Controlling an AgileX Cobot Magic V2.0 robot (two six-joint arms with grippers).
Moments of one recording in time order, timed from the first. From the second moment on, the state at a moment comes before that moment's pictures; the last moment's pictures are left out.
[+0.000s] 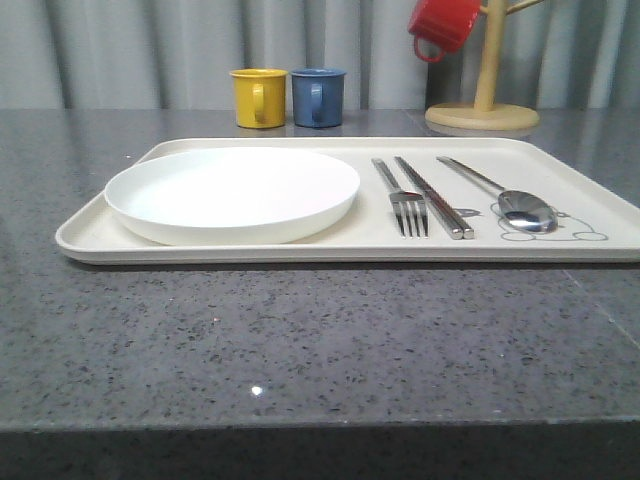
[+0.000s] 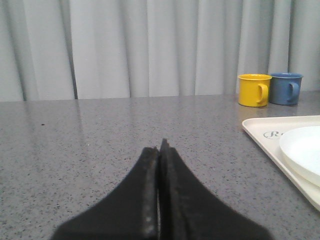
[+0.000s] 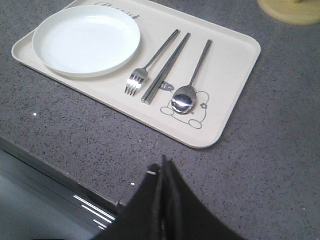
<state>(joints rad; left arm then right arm) -0.01 0.00 0.00 -0.01 0.00 0.03 0.31 0.43 -0.84 0.12 1.01 -0.14</state>
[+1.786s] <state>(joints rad) -0.02 0.00 0.00 -0.01 -0.01 0.03 0.09 0.15 -0.36 0.12 0.48 -0.14</state>
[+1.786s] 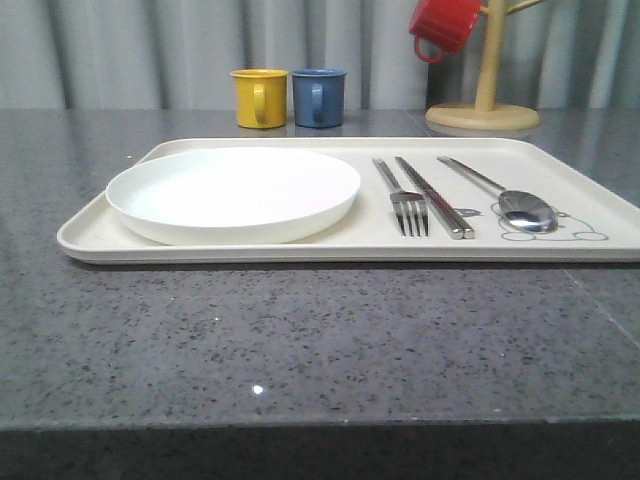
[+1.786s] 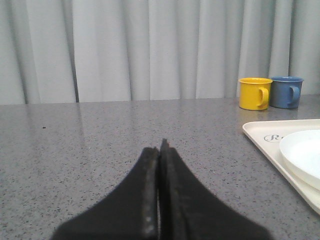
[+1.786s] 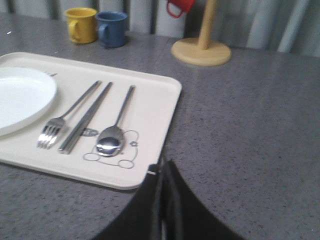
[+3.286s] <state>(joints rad) -0.02 0.00 0.00 -0.01 -0.01 0.03 0.02 -0.01 0.03 0.08 0.00 -0.03</state>
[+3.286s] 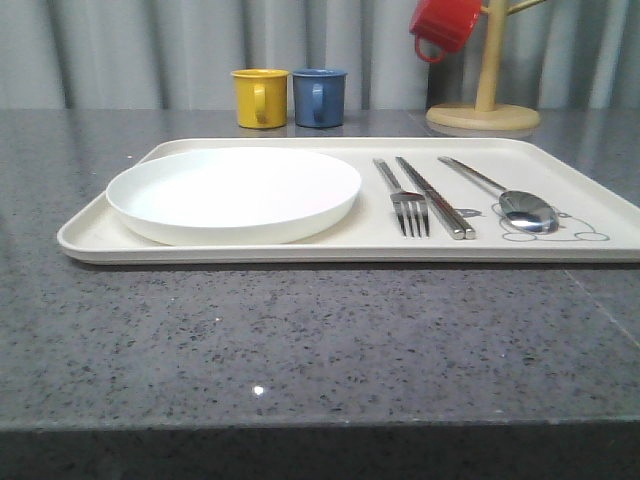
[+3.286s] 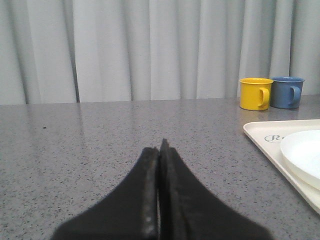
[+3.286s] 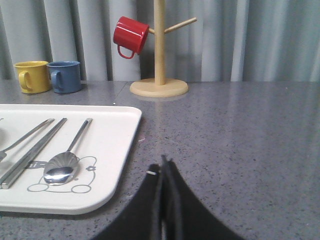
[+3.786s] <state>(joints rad) -0.02 0.00 0.00 -0.01 -0.01 0.03 -0.01 -0.01 0.03 0.07 0.00 -0.03</state>
